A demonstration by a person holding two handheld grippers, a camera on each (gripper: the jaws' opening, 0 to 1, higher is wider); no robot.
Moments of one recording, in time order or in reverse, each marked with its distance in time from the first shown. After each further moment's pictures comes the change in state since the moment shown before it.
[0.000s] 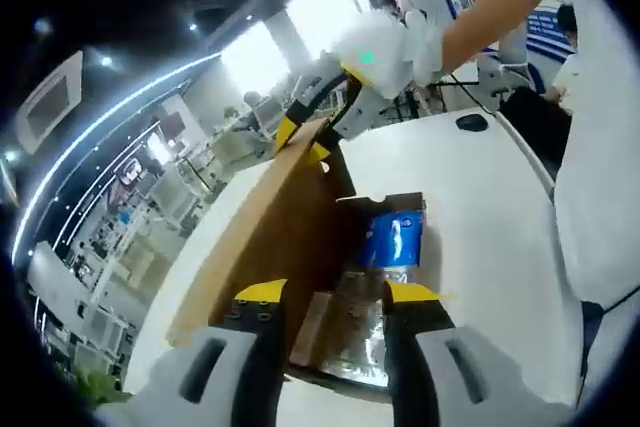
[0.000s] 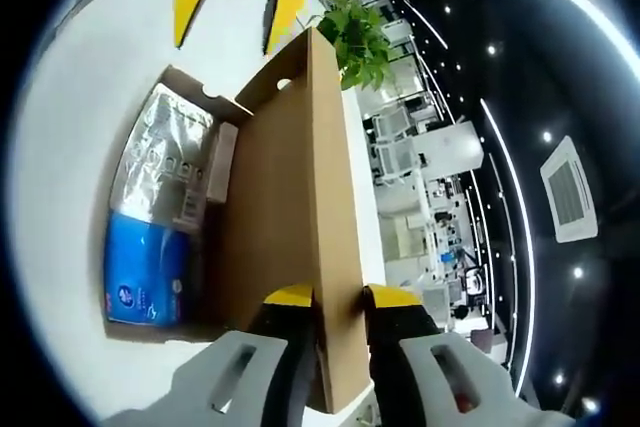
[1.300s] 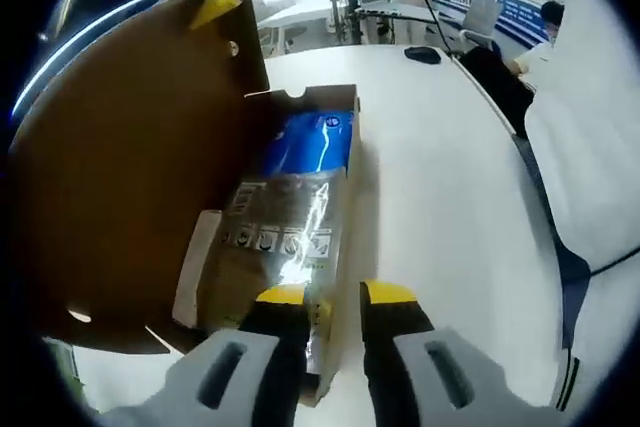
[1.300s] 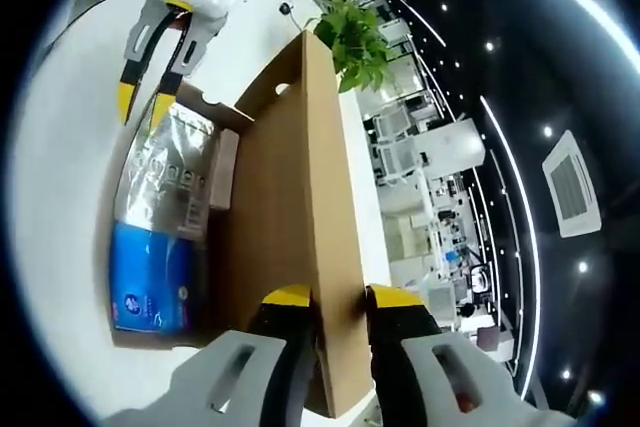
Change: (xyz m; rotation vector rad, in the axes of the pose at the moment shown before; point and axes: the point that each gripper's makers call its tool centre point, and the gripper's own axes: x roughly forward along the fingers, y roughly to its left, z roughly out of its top) left arm 0.059 -0.051 -0.095 0.000 0.260 -0.242; right arm -0.001 0.003 0.003 0.029 -0.008 0.013
